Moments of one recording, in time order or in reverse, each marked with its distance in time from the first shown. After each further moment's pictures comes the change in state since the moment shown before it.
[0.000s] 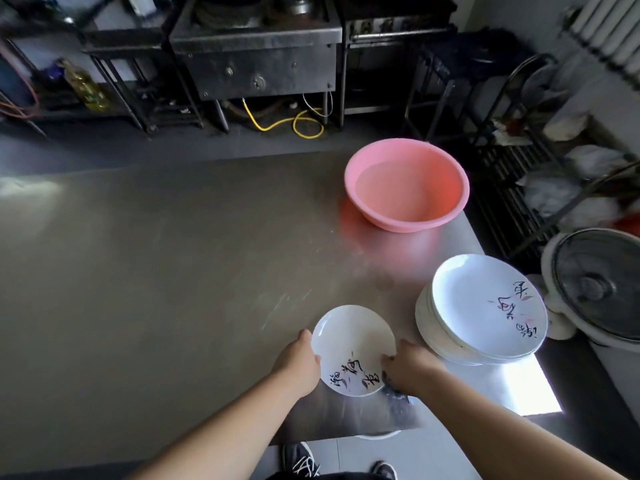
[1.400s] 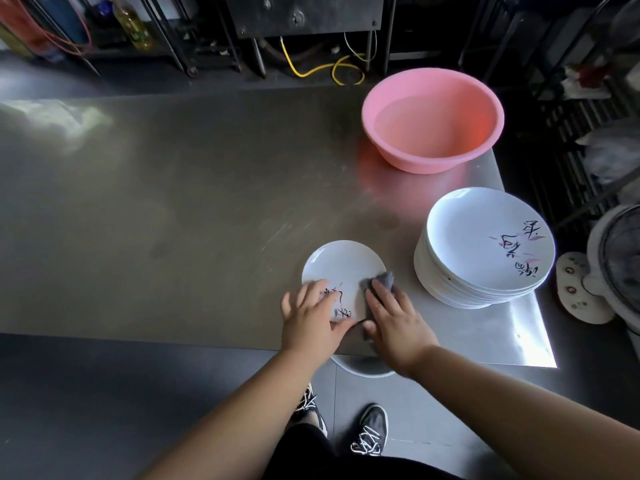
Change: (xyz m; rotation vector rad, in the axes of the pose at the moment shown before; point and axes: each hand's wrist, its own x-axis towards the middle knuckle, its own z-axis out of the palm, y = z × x) left_hand -0.062 0.017 0.099 0.166 0.580 0.281; right_hand -0.039 0.058 0.040 -0.231 0.152 -0.691
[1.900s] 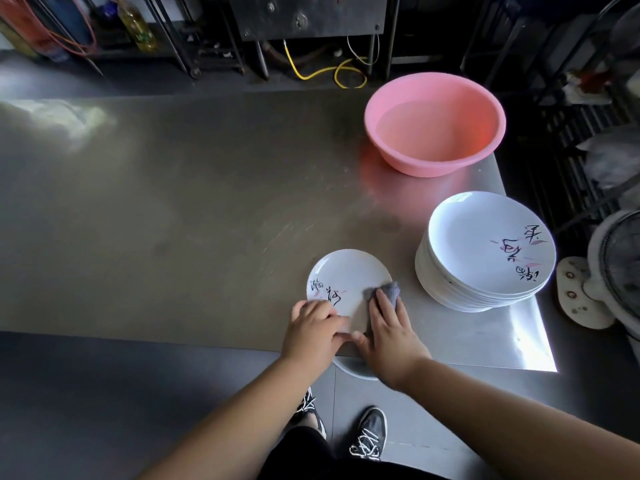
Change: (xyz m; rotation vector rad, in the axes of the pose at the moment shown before) left_hand -0.013 -0.006 0.002 -0.099 -0.024 0.178; right_hand -0.007 -0.024 0.007 0.077 -0.127 0.114
